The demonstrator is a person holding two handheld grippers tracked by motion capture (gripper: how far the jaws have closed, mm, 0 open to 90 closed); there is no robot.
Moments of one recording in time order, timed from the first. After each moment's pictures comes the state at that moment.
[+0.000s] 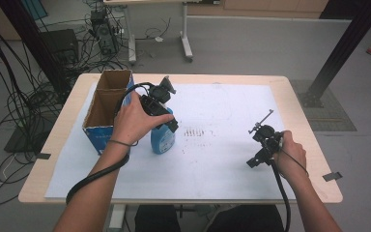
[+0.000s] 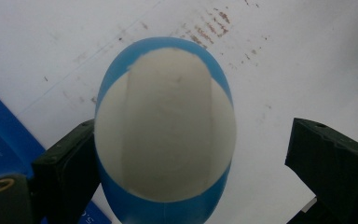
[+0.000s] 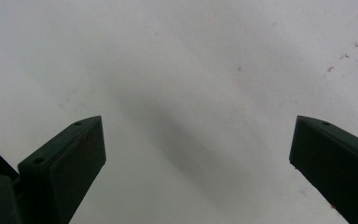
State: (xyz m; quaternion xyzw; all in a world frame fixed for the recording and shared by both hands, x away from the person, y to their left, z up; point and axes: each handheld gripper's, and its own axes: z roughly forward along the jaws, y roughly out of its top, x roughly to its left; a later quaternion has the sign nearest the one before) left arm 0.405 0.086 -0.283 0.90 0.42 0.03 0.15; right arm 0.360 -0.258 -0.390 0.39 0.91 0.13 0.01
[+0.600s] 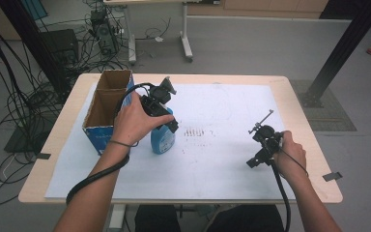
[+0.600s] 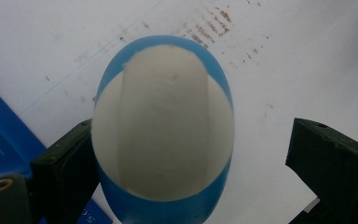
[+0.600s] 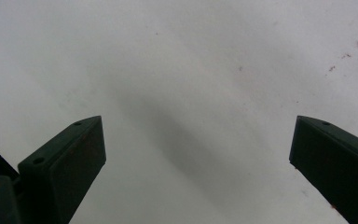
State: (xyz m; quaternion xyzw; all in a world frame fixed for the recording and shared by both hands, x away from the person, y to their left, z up) left arm 0.404 0.085 -0.284 0.90 0.42 0.04 0.15; right arm 0.359 -0.258 -0.391 0.39 0.91 0.13 0.01
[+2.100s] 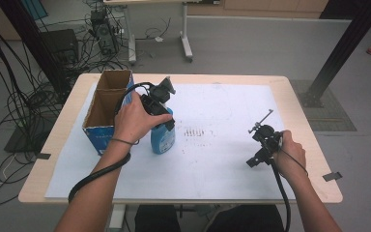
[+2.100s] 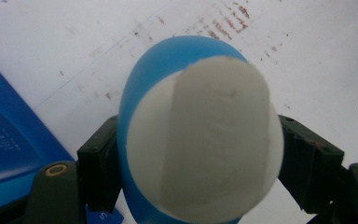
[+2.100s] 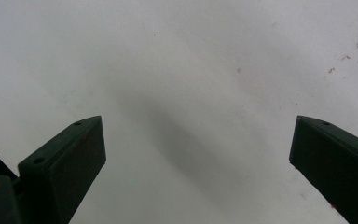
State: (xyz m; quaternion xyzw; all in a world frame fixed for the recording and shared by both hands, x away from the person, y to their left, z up) left arm 0.411 0.086 -0.287 0.89 0.43 0.05 0.13; right arm 0.362 -0.259 -0.392 0.39 0.91 0.13 0.01
